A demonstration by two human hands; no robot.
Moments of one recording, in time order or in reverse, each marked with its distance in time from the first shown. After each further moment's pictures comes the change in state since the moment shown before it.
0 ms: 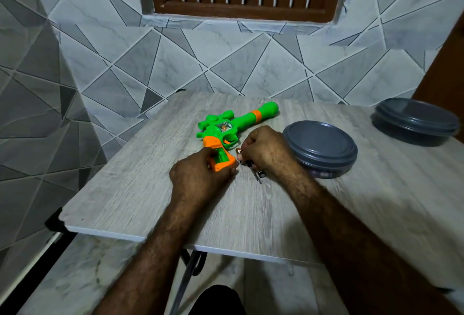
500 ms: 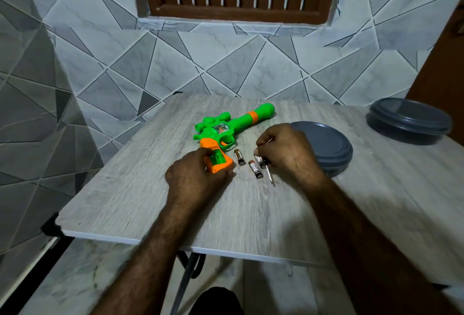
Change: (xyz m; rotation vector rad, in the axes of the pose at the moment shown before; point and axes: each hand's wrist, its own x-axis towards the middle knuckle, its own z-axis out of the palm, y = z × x) left_hand -0.003 0.002 -0.010 0.005 -0.021 0.025; right_hand -0.029 0.018 -0.036 0.025 0.144 -0.050
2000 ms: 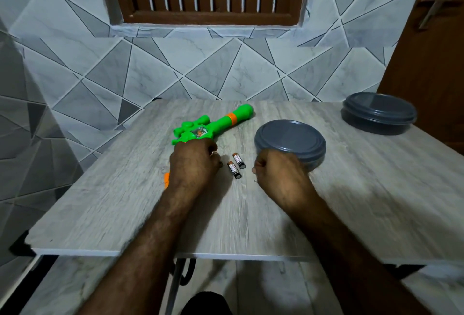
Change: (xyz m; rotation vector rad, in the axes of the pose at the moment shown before) left_hand 0.022 0.047 0.008 0.120 0.005 0.208; right_hand -0.047 0.030 -0.012 -0.355 0.022 -0.143
